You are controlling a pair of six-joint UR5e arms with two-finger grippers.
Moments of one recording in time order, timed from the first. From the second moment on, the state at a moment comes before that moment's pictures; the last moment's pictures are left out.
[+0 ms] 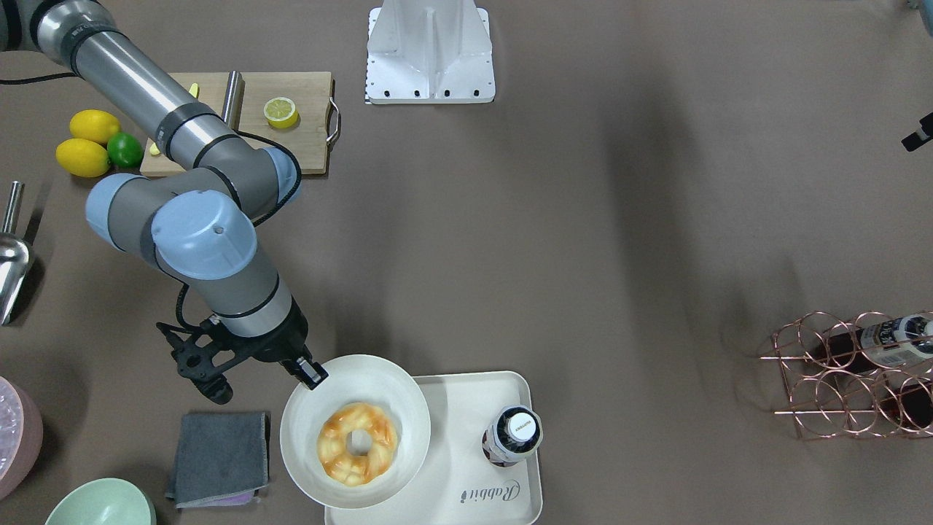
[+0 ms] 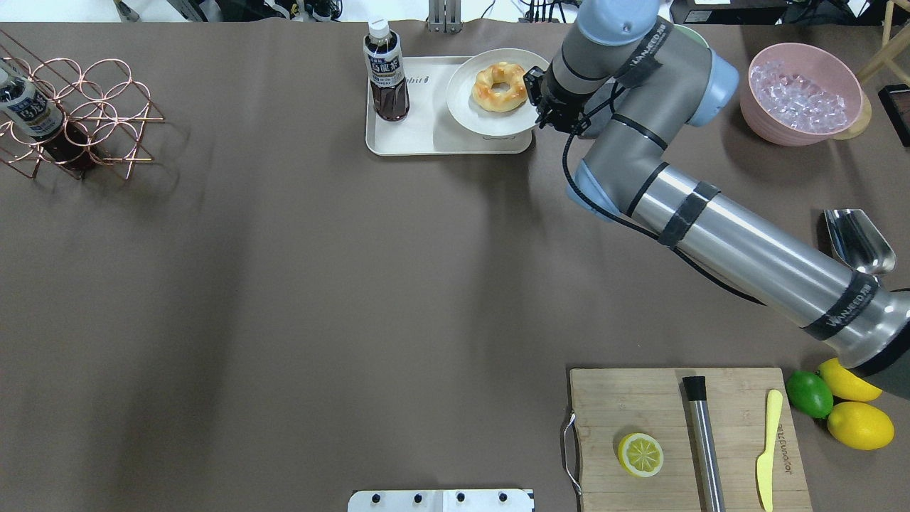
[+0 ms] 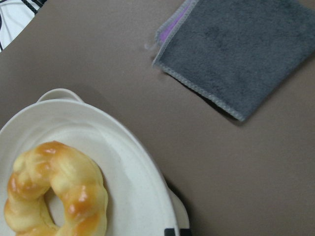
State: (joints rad) left arm -1.51 -1.35 -1.84 -1.63 -2.51 -0.36; right arm 0.84 -0.75 1.18 -1.18 1.97 1.81
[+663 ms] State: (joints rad) left arm -1.51 -1.35 -1.84 -1.63 -2.51 -0.36; right arm 0.78 -0.64 0.98 -1.05 1.85 1.89
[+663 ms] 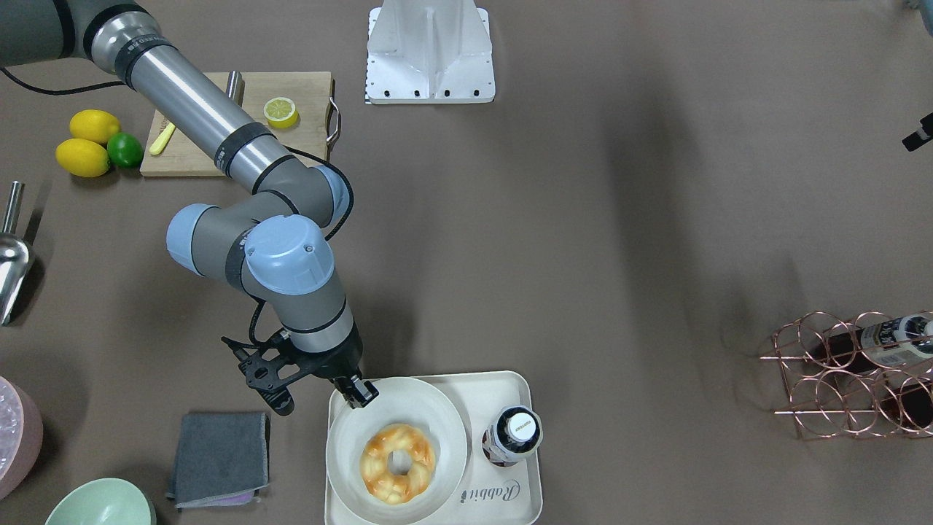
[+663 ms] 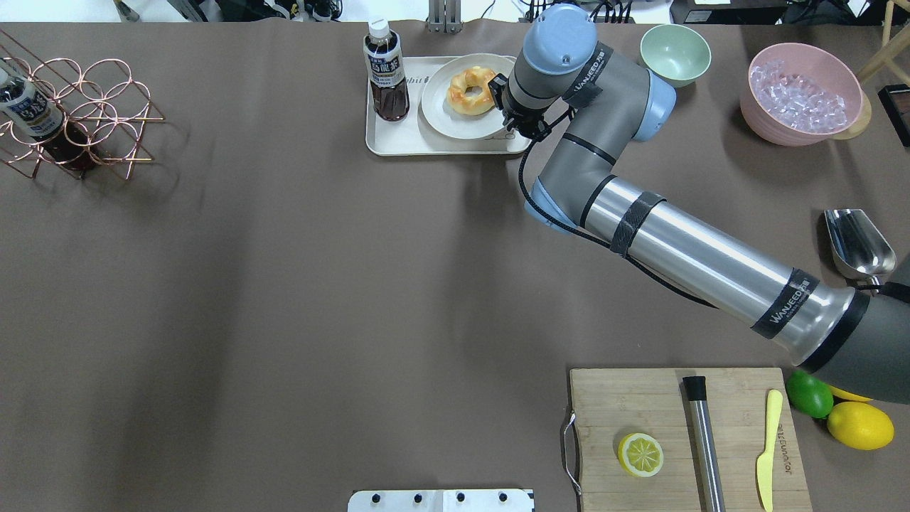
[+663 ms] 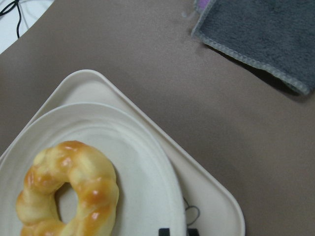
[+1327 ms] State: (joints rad) left arm -1.51 -1.35 -1.84 -1.63 -2.52 -0.36; right arm 0.85 -0.71 1.20 -1.30 1.95 1.68
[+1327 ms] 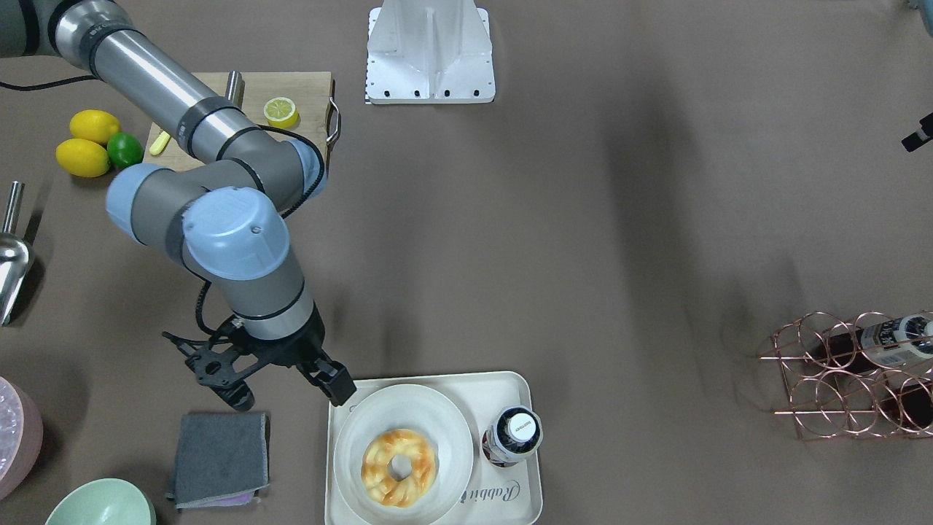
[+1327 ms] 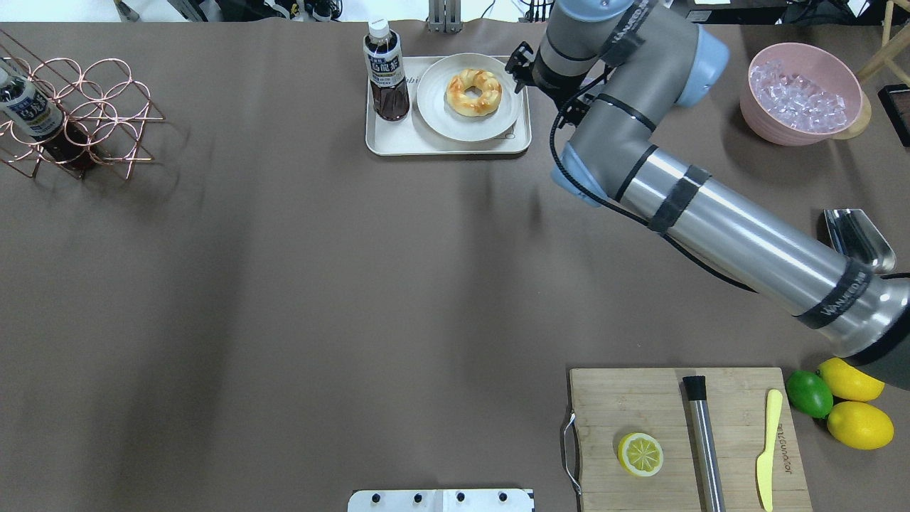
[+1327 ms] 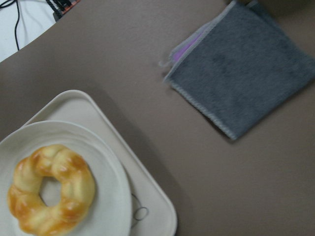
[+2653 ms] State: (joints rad) left arm -1.49 -1.36 -1.85 -1.63 -2.53 -0.37; right arm 1.39 -1.62 1.80 -1.57 2.23 0.34
